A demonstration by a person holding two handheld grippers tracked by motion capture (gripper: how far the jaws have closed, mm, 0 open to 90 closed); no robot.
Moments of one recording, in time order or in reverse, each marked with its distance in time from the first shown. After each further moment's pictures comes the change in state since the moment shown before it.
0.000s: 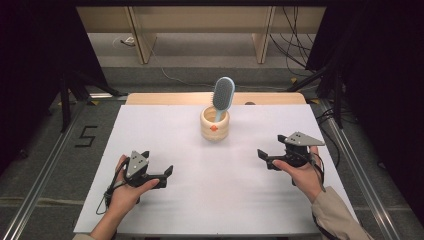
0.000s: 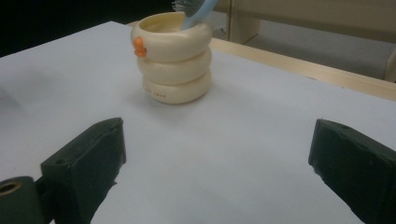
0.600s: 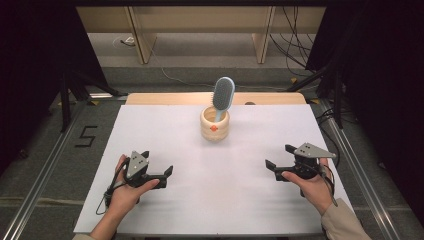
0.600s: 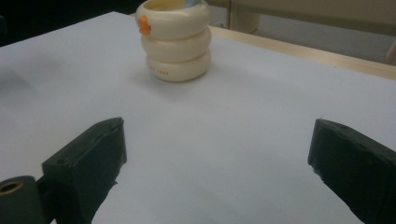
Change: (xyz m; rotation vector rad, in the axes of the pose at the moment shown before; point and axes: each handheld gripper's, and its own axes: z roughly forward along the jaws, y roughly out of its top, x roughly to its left) left arm -0.001 -0.001 0.000 0.002 0.001 0.013; right arm 0.001 -0.023 -0.027 0.016 -0.004 0.006
